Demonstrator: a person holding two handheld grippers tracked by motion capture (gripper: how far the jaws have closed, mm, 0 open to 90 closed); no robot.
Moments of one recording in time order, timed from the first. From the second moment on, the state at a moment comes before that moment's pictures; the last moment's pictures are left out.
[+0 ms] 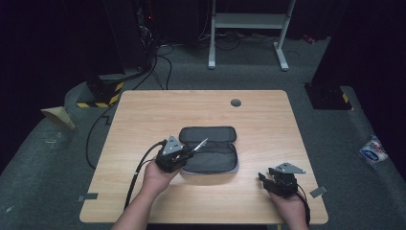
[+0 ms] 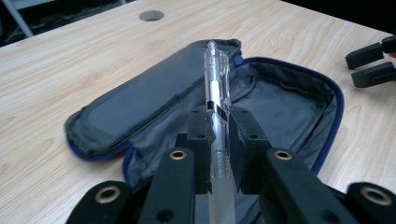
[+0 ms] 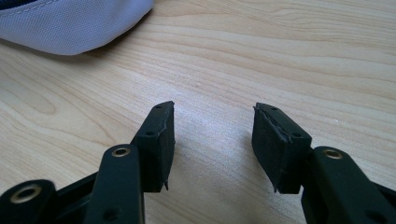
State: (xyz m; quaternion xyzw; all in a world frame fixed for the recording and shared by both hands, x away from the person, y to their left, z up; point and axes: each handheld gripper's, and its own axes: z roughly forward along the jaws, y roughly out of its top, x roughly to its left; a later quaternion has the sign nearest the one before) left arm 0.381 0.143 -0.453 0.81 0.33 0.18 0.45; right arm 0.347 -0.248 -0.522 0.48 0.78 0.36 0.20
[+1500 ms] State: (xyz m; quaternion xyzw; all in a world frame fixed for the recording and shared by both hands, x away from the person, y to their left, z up) left arm 0.407 0.079 -0.478 0.87 0.27 0.15 0.39; right arm 0.347 -0.247 -0.522 0.48 0.78 0.35 0.20
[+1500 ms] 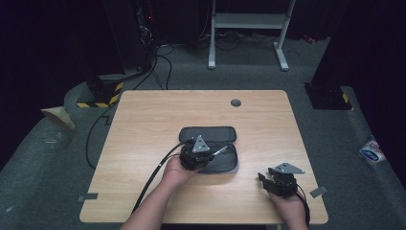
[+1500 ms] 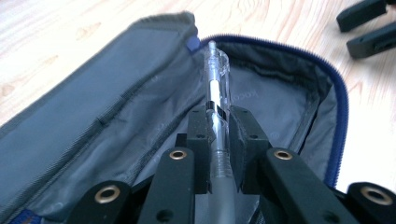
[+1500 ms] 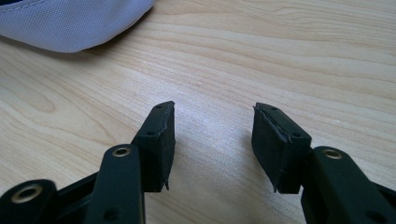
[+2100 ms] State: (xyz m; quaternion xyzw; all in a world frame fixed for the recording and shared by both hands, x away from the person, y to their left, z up) left arm 0.407 0.082 -0.481 0.86 0.28 0.15 0.39; right arm 0.347 -0.247 -0.522 0.47 0.78 0.35 0.20
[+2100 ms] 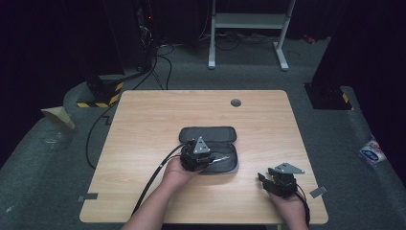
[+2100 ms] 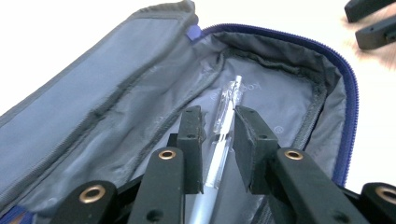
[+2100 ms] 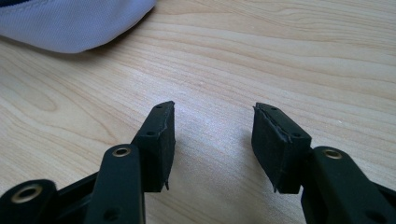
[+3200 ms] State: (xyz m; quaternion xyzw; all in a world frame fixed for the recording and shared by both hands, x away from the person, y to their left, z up) left arm 0.379 0.197 -0.485 0.78 0.42 0.20 0.41; right arm 0.347 -0.246 -0.522 0.47 0.78 0.35 0.21
